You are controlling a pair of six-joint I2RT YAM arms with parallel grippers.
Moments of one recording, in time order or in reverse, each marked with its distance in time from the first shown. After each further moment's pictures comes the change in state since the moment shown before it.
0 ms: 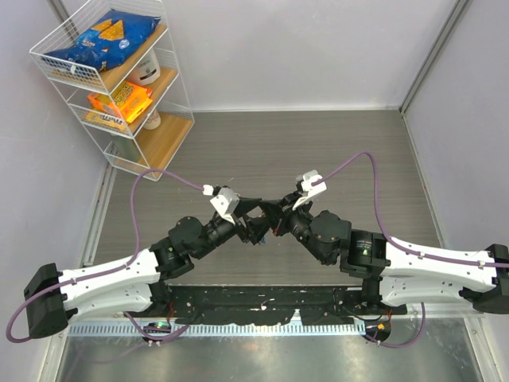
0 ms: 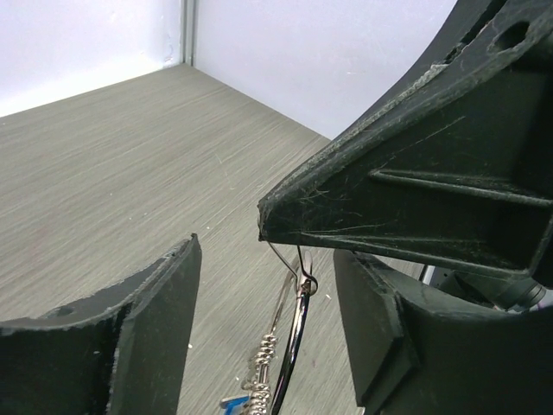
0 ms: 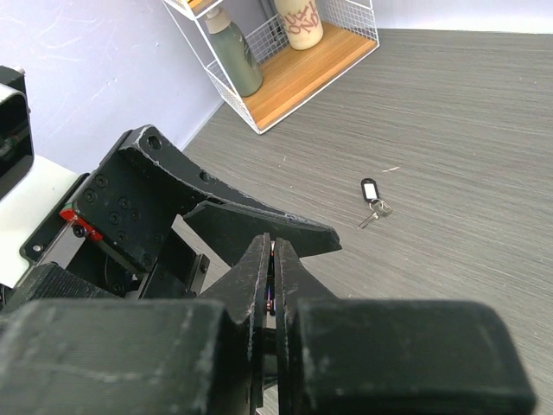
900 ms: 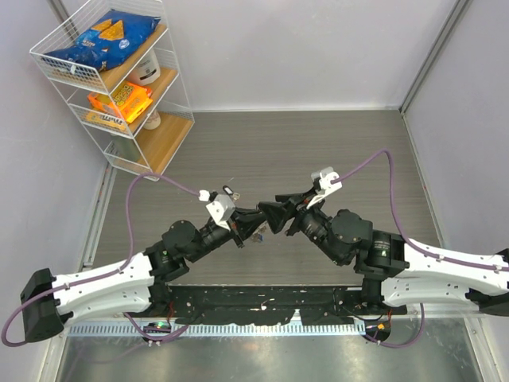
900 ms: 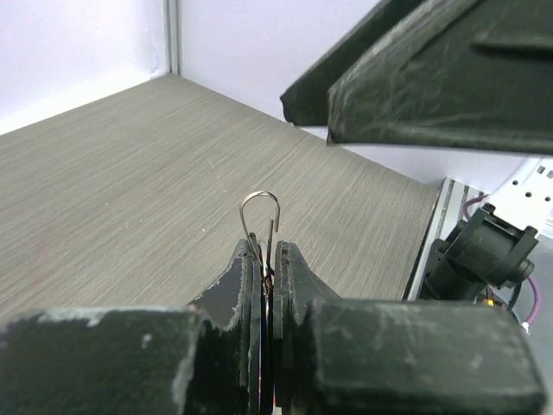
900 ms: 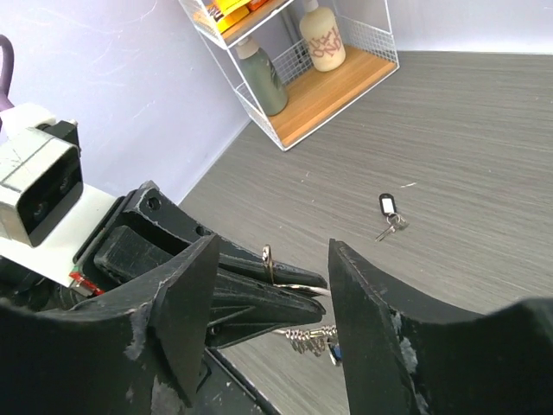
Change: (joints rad) left arm -0.006 -0.064 -0.031 -0.013 0.041 0.042; right arm 0.016 -0.086 0.014 -0.020 -0.015 -0.002
